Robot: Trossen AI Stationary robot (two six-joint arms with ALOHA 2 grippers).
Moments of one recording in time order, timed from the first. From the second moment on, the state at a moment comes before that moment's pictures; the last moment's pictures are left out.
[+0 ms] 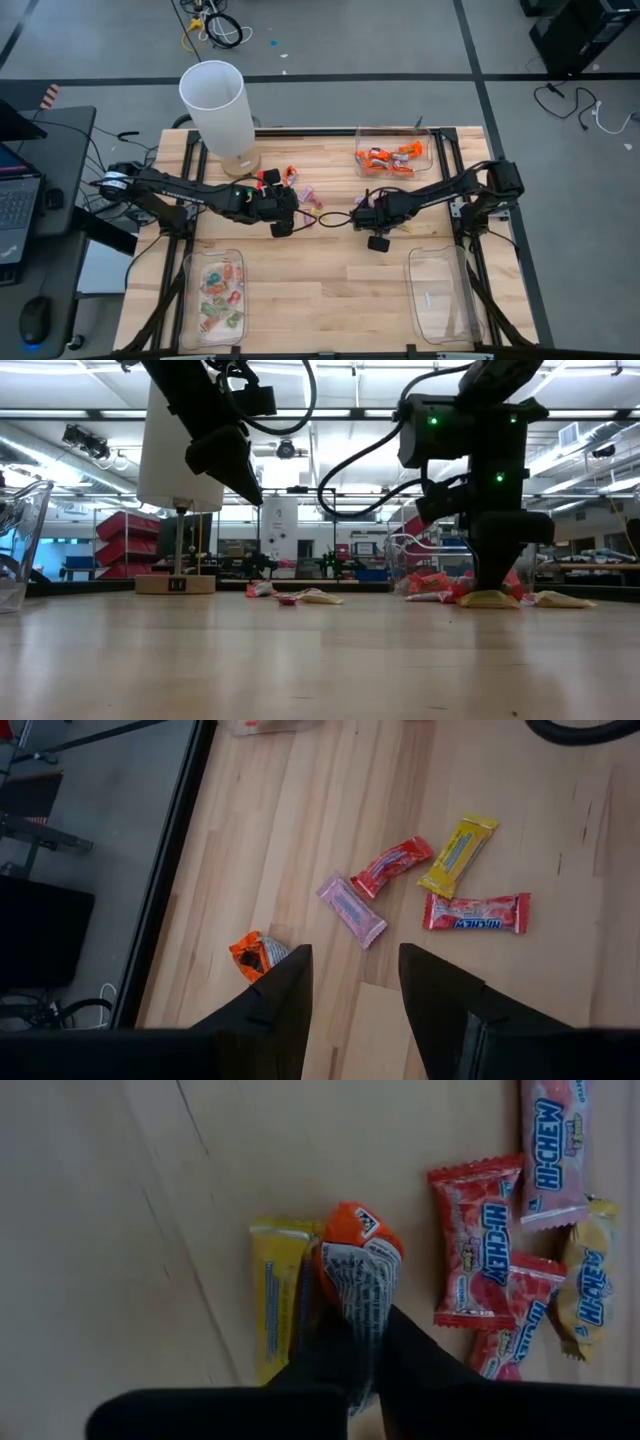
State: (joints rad) left arm -0.10 1.46 1.02 -0.57 -0.59 -0.03; right arm 0.06 1.71 0.96 -0.78 0.18 0.33
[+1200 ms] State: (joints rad) left arm -0.10 1.49 1.02 -0.13 -0.05 0.28; right arm 0.05 1.54 0.96 -0.11 -0.21 0.26
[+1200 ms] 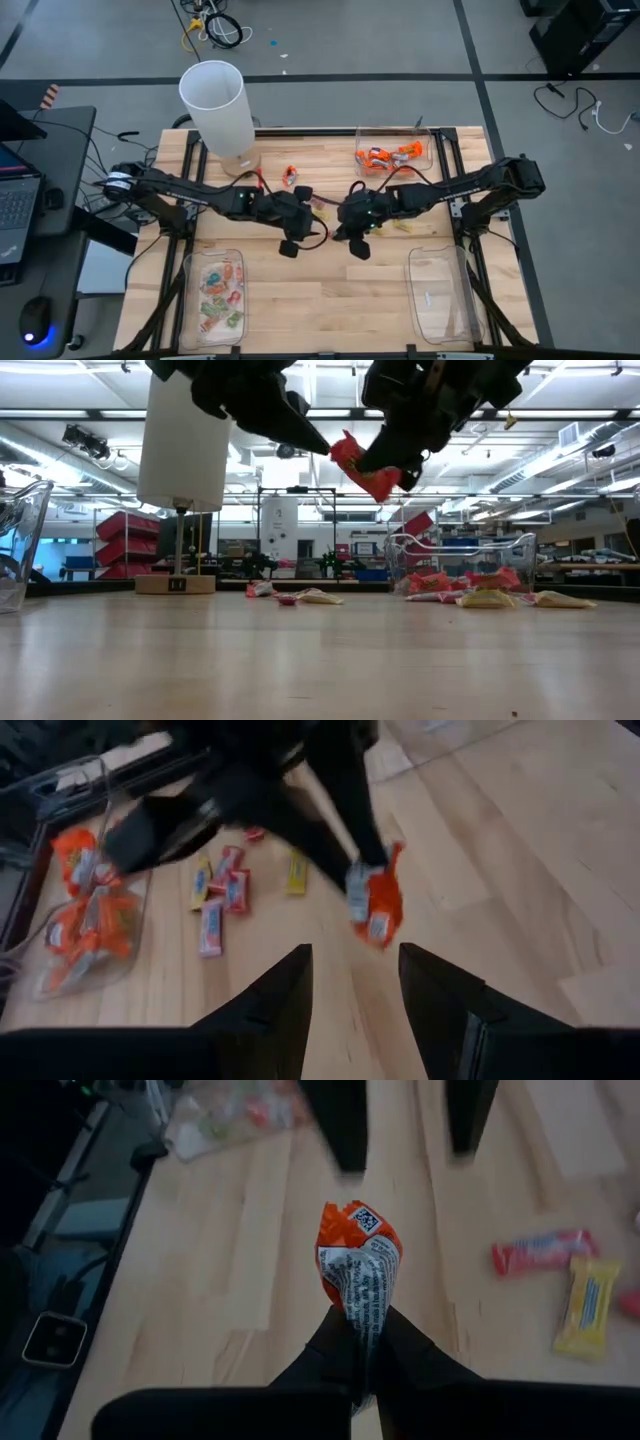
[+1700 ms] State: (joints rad) left arm -0.10 1.53 1.02 -0.04 -0.05 0.30; right arm 0.02 1.54 0.96 -0.04 -0.20 0.19
